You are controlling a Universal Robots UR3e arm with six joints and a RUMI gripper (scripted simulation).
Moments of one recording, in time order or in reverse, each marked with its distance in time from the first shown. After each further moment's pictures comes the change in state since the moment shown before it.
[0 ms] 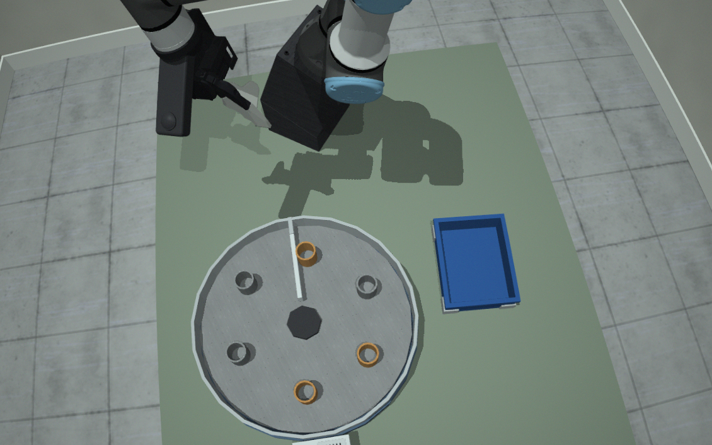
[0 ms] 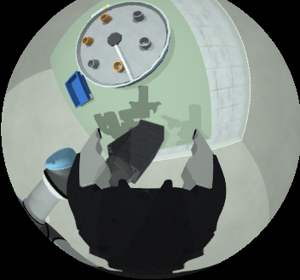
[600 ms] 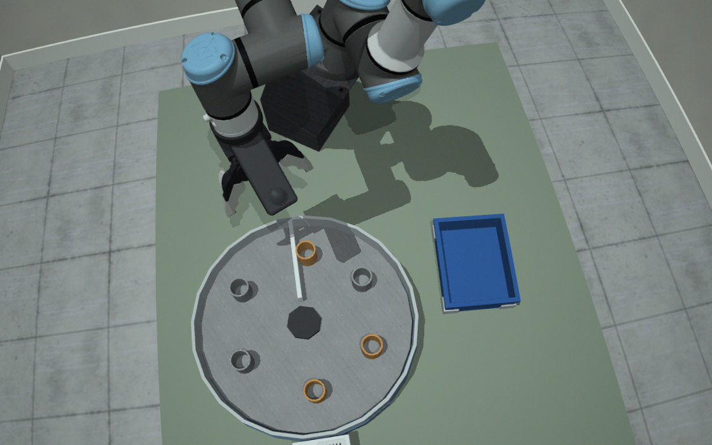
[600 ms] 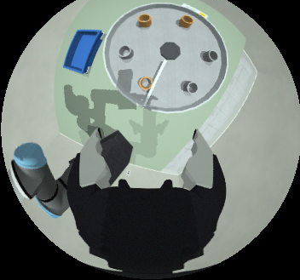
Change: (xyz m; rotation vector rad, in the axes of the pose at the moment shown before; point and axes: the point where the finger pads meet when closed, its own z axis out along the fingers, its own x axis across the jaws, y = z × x) arm -0.087 -0.085 0.065 -0.029 0.128 -0.793
